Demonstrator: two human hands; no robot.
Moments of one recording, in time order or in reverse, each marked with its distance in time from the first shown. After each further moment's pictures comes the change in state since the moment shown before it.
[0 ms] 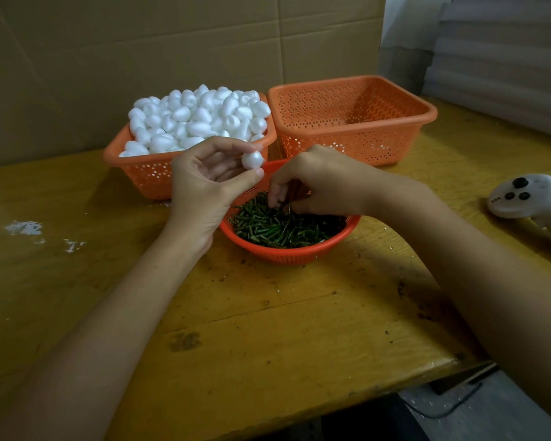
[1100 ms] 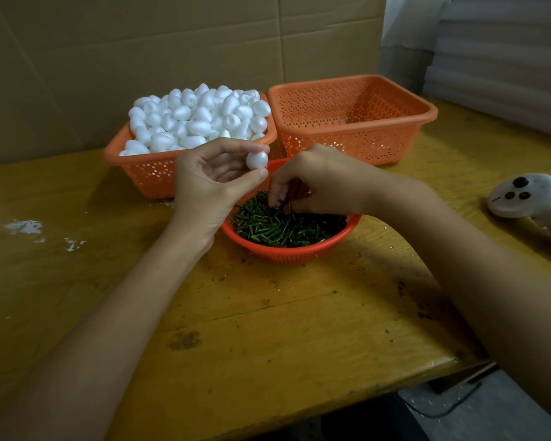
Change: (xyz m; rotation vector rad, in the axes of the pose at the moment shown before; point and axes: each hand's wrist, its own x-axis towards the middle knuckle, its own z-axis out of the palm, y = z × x) left_hand 0.000 0.001 0.001 0.063 -0.046 0.038; right_hand 0.000 0.002 0.002 0.010 0.013 -0.005
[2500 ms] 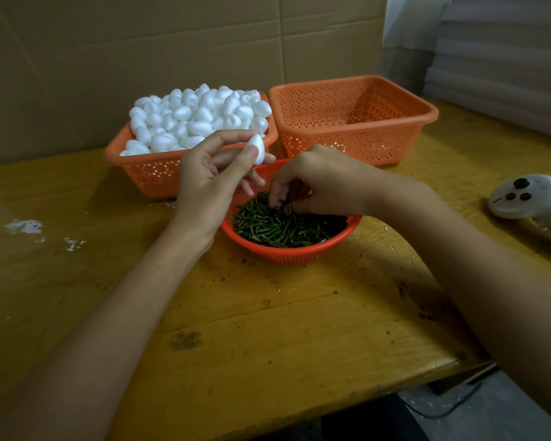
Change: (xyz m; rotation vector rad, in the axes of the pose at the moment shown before) left_hand 0.006 0.000 0.000 -0.018 -0.039 -0.045; right_hand 0.000 -0.001 -0.001 -0.002 -0.008 -0.003
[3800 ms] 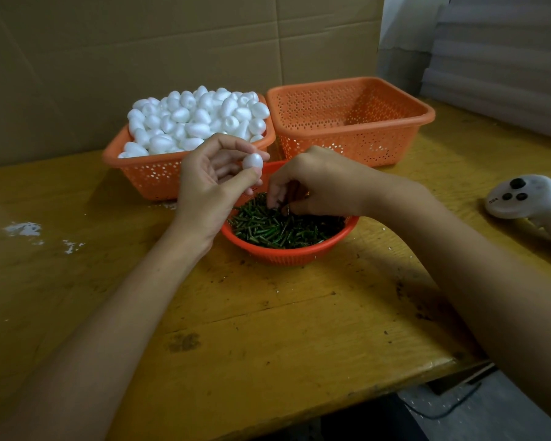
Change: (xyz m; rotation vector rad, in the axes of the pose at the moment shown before) left_hand -0.003 0.001 0.001 0.061 0.009 -0.007; right_hand 0.000 -0.001 -0.001 -0.006 -0.002 -0.008
